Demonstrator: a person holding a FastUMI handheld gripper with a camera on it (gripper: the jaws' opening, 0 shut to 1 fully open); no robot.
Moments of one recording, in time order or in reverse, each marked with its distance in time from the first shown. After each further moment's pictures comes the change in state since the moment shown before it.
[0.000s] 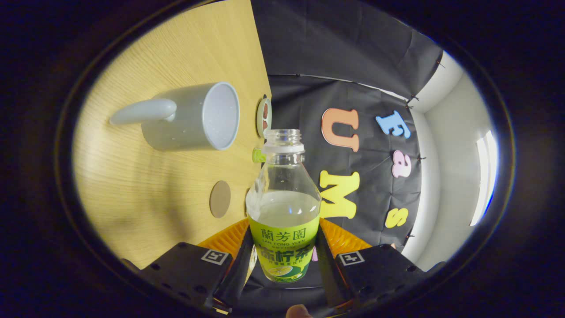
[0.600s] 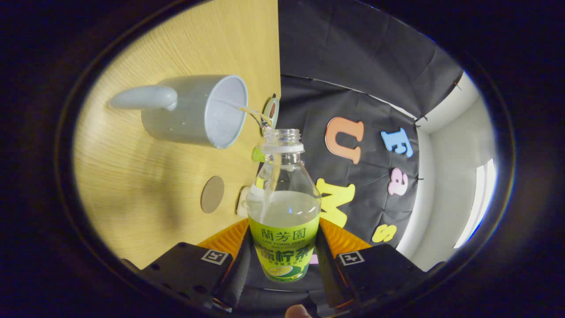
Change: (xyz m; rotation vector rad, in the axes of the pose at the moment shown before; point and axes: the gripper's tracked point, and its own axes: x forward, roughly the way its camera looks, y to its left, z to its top) arm 0.013 -0.013 0.010 -0.139 -0.006 -0.031
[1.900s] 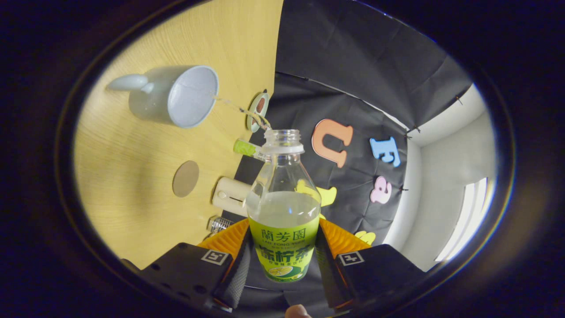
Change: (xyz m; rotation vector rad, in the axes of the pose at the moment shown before) arm 0.000 -0.059 -0.012 -0.087 0.007 -0.090
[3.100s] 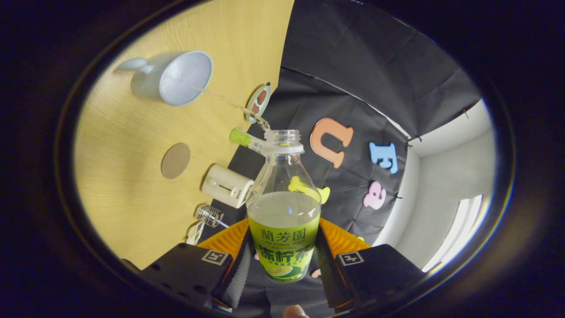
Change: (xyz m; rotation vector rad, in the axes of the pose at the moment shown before) arm 0.006 -0.028 -0.012 -0.108 0.021 -0.017
